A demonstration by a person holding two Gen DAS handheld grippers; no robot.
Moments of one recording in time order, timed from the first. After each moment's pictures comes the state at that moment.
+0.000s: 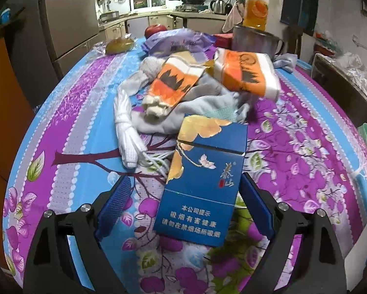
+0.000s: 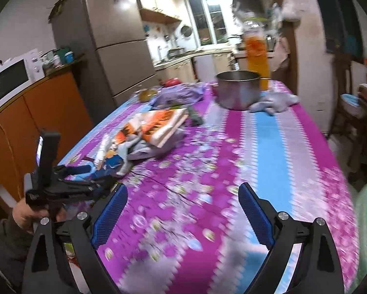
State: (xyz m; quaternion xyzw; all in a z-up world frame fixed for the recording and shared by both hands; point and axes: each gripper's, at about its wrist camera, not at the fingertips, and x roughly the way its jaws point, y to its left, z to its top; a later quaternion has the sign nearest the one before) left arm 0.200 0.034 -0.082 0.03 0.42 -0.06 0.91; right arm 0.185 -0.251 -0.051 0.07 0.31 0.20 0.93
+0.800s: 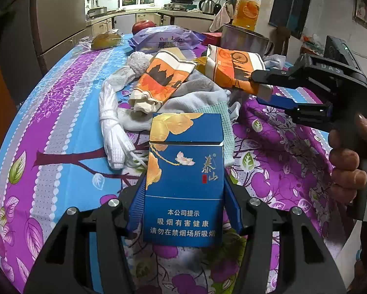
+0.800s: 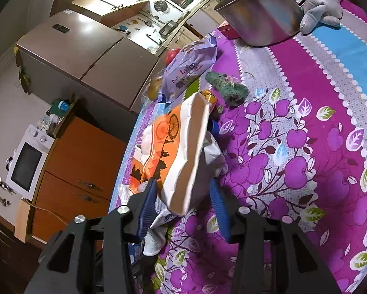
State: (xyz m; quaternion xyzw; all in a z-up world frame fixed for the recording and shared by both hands) left arm 0.202 0.040 -0.089 0.01 0.42 -0.12 0.90; right arm 0.380 -0.192 -0.123 0.33 0.42 0.28 0.80
